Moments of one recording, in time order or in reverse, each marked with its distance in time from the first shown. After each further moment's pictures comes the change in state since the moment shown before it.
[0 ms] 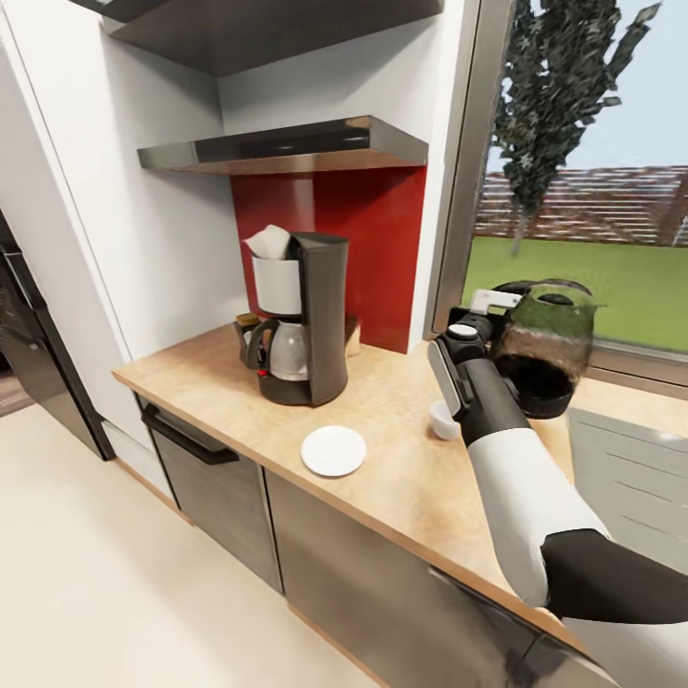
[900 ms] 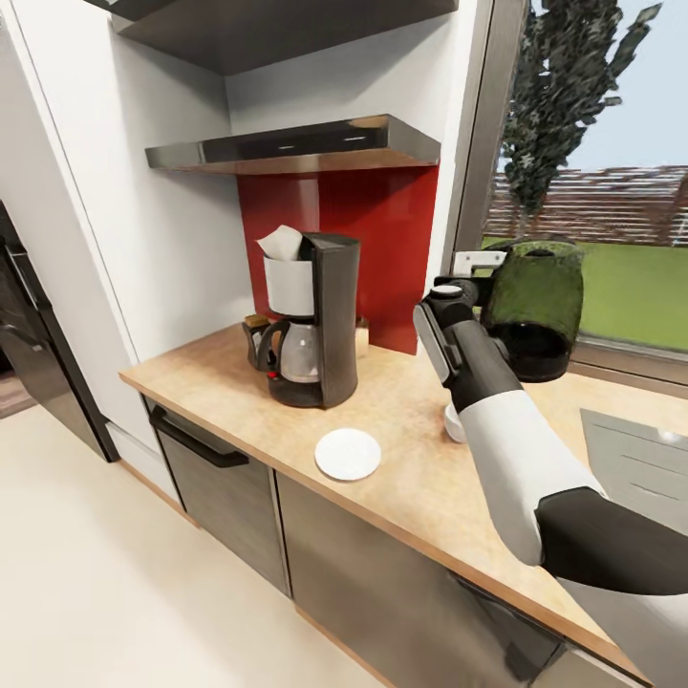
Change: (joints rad) left arm 0.000 0.000 0.000 0.000 0.000 0.000 0.000; right arm -0.137 0.020 0.097 0.031 -0.009 0.154 0.000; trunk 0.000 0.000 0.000
